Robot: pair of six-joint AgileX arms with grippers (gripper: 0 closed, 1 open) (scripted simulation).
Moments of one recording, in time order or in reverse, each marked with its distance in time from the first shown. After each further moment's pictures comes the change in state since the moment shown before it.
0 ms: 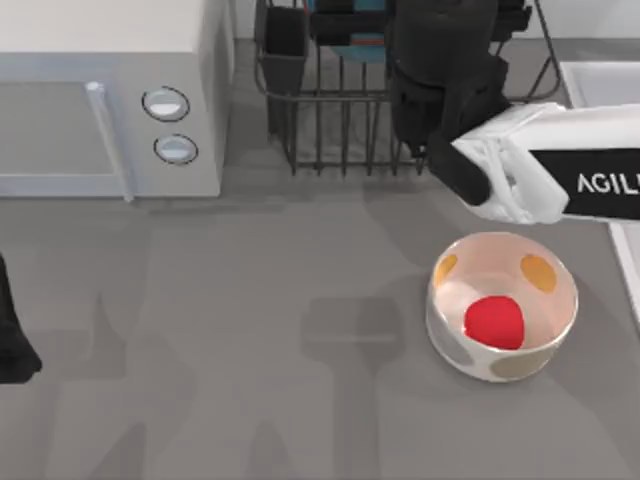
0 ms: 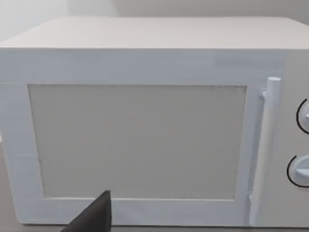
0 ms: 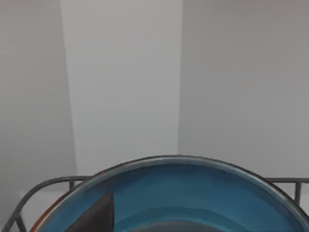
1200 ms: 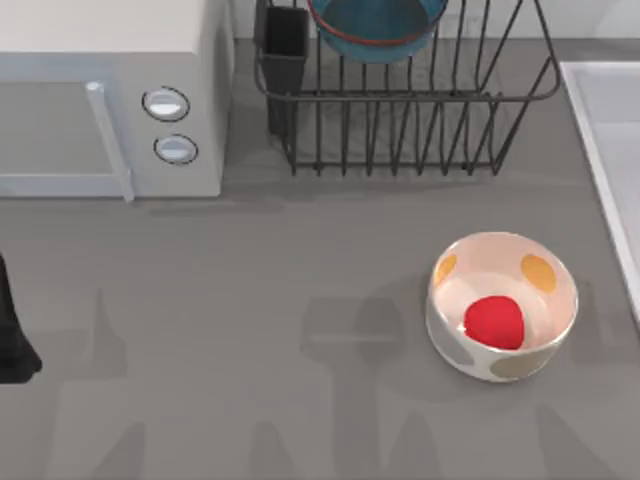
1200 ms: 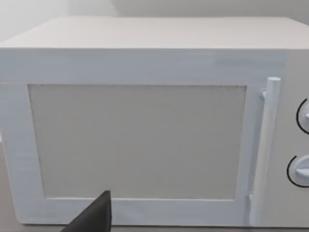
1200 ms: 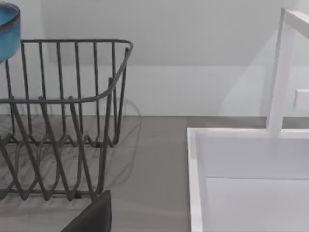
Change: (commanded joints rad) left arm 0.000 0.000 0.000 0.000 0.000 0.000; right arm -0.547 -1.798 -1.228 -0.607 -0.625 0.006
